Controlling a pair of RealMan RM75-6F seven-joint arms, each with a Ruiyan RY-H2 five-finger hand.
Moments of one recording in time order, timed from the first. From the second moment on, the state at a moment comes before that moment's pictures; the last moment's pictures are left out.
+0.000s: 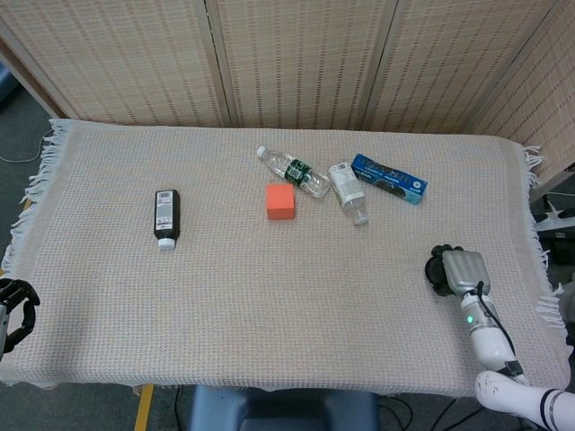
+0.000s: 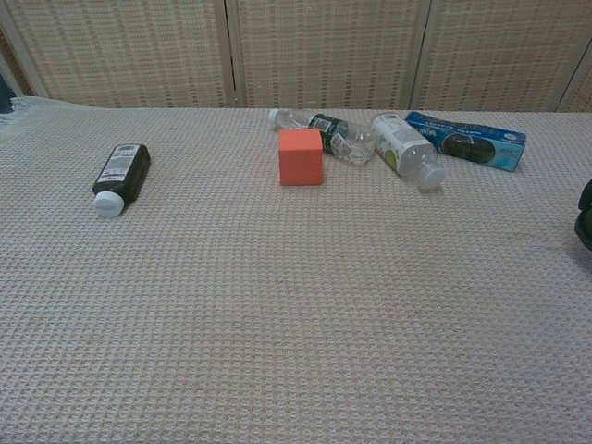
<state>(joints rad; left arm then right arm) -0.08 -1.13 -0.07 -1.43 1.60 1.66 -0.05 0.53 -1.30 0.08 -1.52 -0.79 1.01 -0.51</state>
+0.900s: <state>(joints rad) -0.08 -1.13 -0.07 -1.43 1.60 1.65 -0.06 0.48 -1.27 0.08 -1.48 -1.21 0.98 -0.03</state>
